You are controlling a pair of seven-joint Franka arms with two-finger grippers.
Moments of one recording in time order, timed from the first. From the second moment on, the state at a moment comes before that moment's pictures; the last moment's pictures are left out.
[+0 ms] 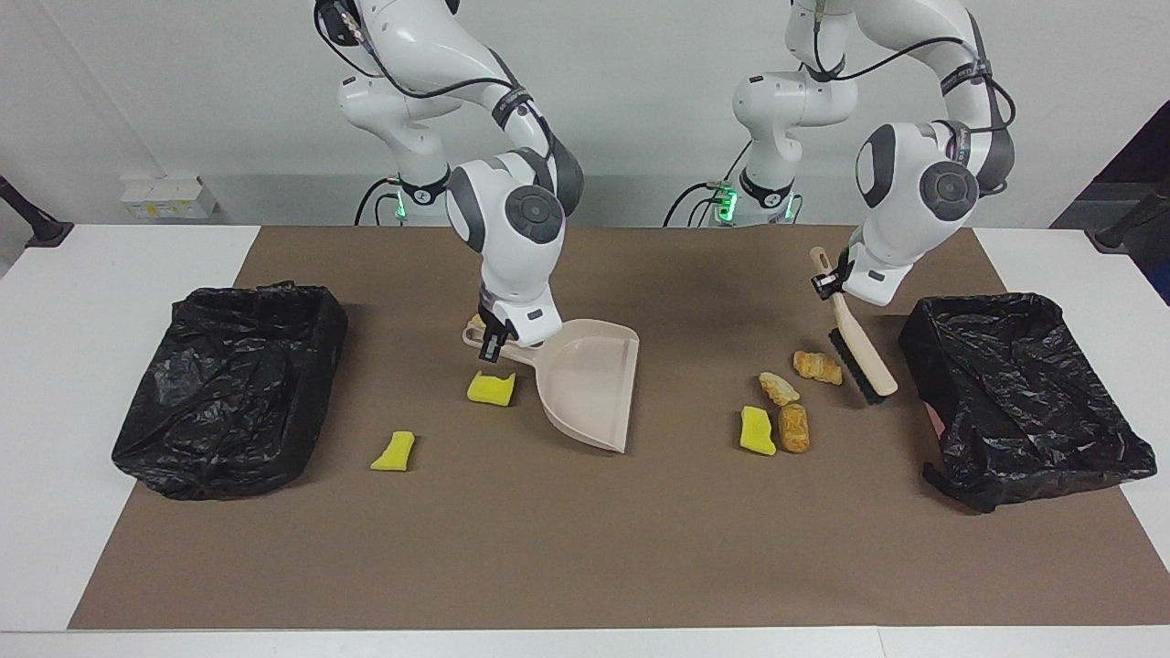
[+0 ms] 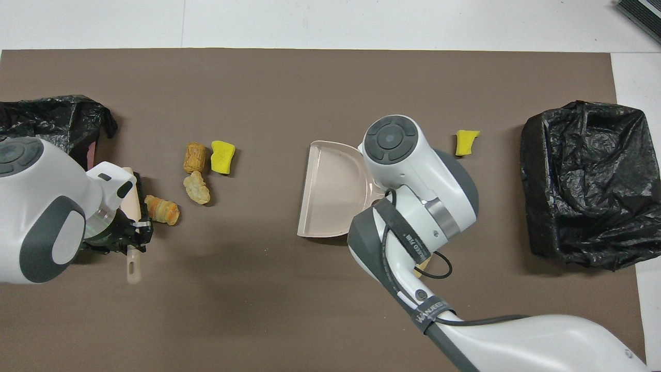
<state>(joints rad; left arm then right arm) -0.02 -0.02 -0.10 -2.14 0.01 1.78 -0.35 0.37 0.36 0.13 -1.69 -0.29 1.81 -0.82</state>
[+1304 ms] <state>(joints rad) -0.20 0.04 -0.10 -1.95 -0.01 1.79 -0.21 0.38 0.38 0.12 -1.69 -0.31 1.88 -0.84</state>
